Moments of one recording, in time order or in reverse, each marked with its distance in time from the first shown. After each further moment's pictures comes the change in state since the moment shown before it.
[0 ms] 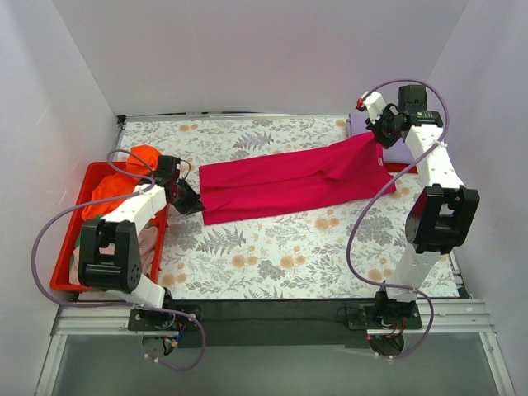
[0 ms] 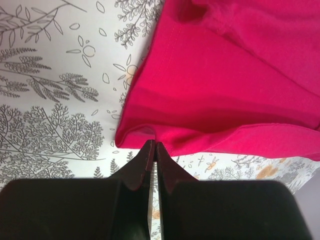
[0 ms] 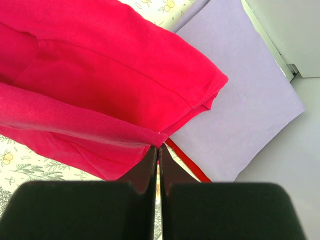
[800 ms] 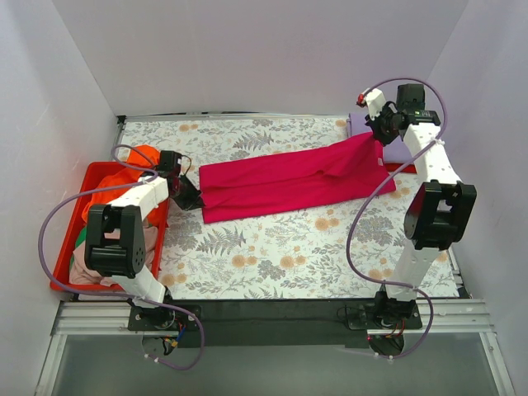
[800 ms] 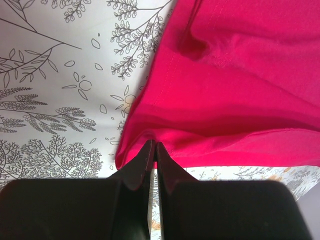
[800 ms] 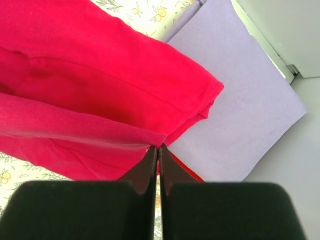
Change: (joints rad) left arm 0.017 0.137 0.088 0.008 0.004 0.040; right arm -0.001 0.037 0.018 0.054 0.000 0.060
